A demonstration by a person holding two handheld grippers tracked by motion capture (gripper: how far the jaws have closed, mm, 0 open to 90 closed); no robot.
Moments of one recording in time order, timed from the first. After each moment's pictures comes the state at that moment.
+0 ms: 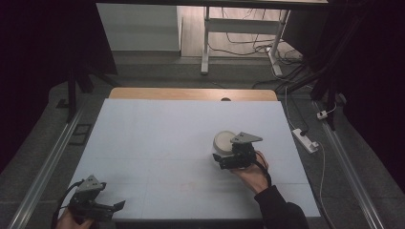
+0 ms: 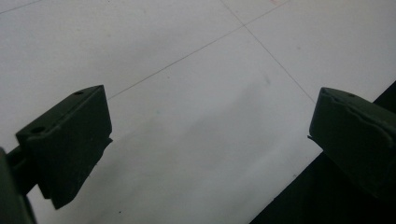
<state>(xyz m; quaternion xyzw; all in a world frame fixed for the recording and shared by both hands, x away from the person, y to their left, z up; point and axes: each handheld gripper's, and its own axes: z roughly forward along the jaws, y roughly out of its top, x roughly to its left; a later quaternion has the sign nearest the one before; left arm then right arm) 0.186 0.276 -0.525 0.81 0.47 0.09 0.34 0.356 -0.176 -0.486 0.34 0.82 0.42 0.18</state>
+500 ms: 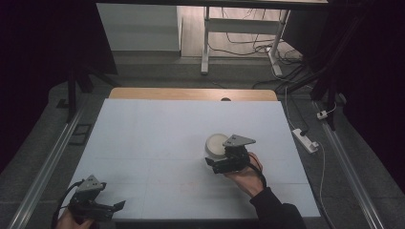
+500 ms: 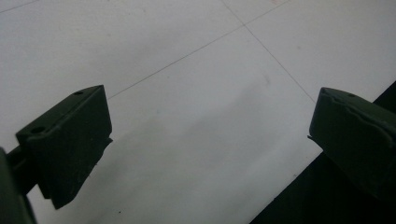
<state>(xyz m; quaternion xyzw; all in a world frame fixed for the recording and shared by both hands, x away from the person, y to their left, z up) 0.186 0.275 -0.526 0.81 0.47 0.09 0.34 0.342 -0.155 -0.481 0.31 0.83 0.43 0.16</state>
